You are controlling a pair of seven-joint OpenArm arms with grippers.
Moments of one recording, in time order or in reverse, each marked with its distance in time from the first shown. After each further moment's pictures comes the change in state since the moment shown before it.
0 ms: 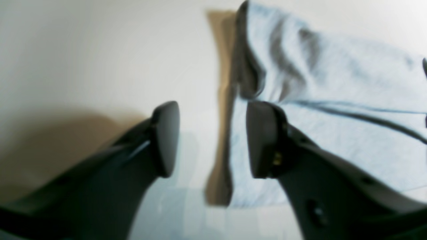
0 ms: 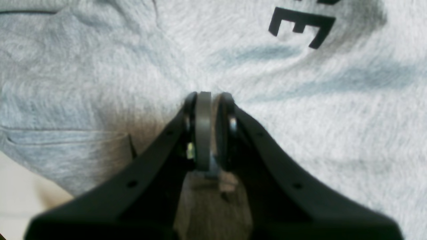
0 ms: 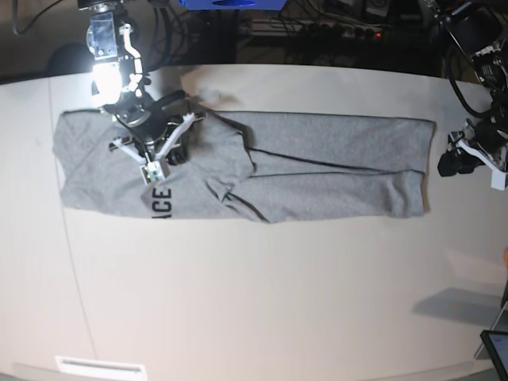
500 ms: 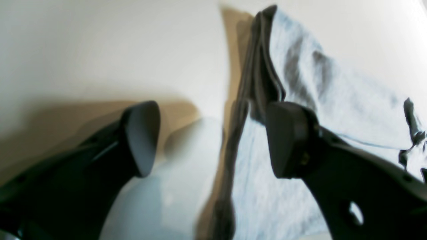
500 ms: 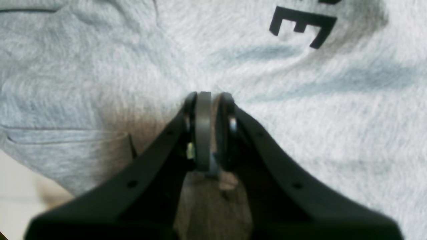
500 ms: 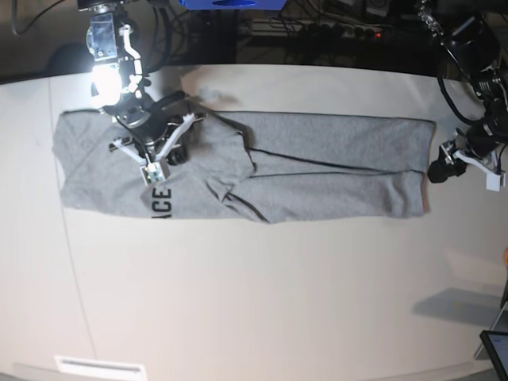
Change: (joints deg) left arm -8.3 -0.6 2.9 -16.7 -0.2 0.0 -0.5; right arm 0.3 0.0 0.0 0.0 0.0 0.0 -1.3
